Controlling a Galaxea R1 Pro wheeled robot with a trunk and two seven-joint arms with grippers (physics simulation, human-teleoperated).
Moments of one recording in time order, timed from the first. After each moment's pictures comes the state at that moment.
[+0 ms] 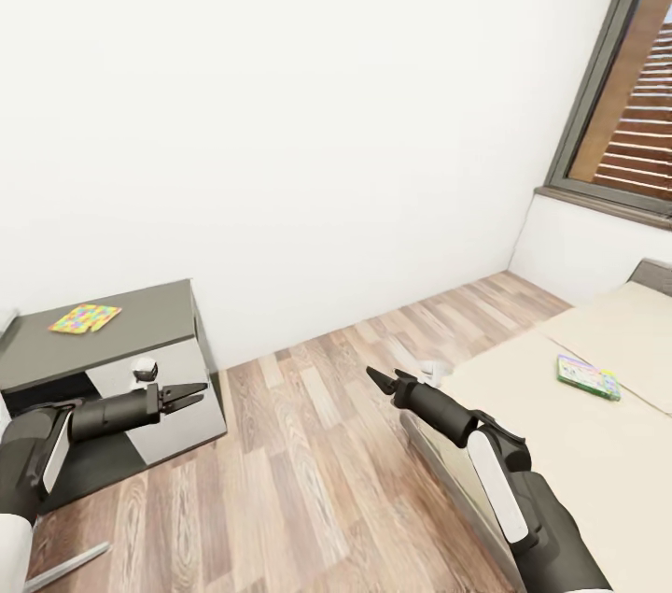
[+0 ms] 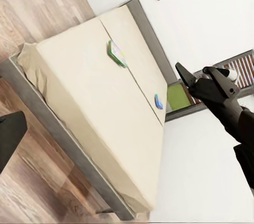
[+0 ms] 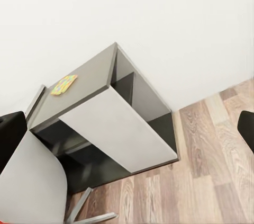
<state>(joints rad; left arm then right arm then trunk) -0.59 0.32 0.34 -0.93 0.00 0.92 -1.46 -0.39 0.00 0.04 -1.32 -0.47 0.47 0.47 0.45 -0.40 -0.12</state>
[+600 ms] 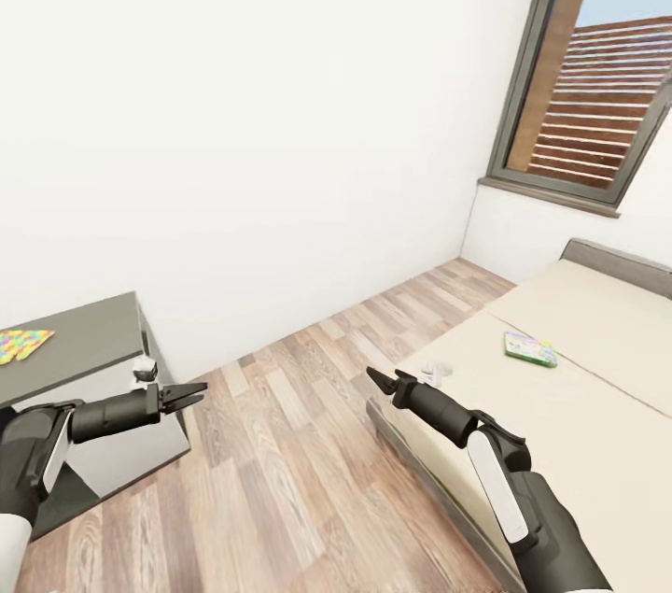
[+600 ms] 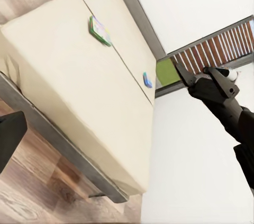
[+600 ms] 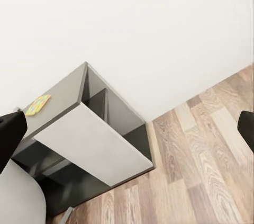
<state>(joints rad) -0.59 0.32 0.34 -0.93 0.00 0.92 -1.46 -0.39 0.00 0.04 -1.32 -0.47 0.47 0.47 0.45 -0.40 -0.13</state>
